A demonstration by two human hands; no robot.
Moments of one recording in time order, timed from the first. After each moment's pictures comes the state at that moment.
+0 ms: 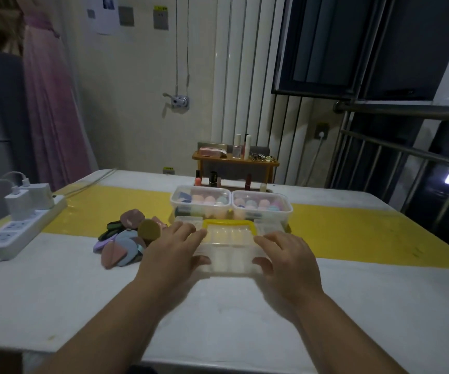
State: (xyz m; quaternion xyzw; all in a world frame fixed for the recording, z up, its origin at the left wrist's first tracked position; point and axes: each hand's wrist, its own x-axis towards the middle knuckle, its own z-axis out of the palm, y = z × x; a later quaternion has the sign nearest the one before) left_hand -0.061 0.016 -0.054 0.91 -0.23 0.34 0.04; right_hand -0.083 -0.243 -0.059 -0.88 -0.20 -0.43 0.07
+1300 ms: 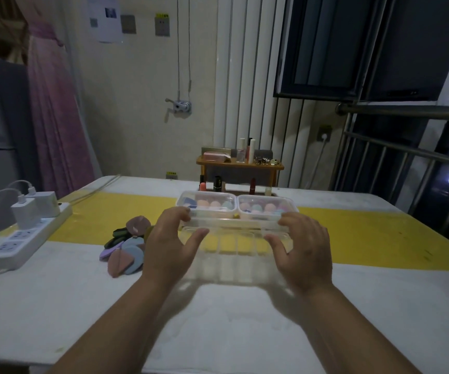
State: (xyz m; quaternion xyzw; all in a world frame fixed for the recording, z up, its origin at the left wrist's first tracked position) left_hand -0.052 0.019 -0.035 0.79 -0.16 0.40 0.43; right_hand -0.076 -0.235 -0.032 -0.82 -0.13 -0.53 0.16
